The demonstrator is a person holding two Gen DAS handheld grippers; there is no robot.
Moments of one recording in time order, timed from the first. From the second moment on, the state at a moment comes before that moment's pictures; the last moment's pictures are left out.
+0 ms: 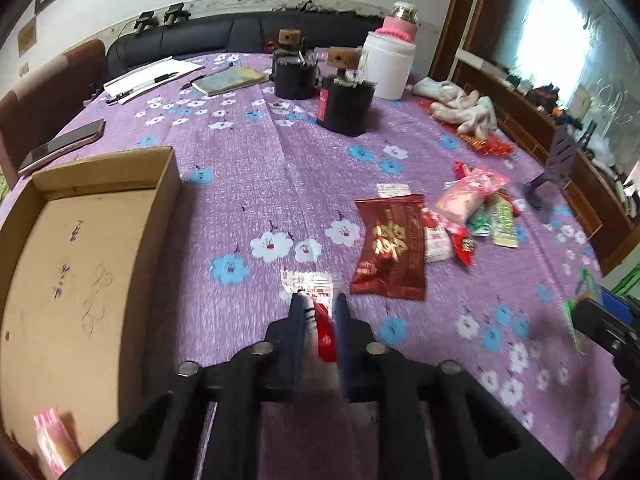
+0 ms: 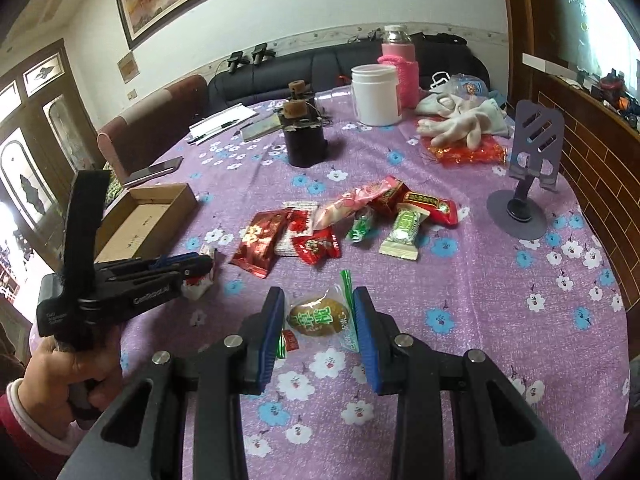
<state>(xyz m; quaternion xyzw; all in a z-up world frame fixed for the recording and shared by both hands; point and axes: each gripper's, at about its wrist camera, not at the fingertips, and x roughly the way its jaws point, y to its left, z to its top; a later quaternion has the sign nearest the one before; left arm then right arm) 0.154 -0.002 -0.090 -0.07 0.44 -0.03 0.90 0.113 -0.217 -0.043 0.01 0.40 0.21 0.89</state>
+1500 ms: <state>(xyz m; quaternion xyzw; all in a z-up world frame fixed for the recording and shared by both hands) 0.009 0.169 0.001 -0.14 0.31 0.12 0.93 0.035 0.003 0.035 -0.18 0.30 0.31 0.88</state>
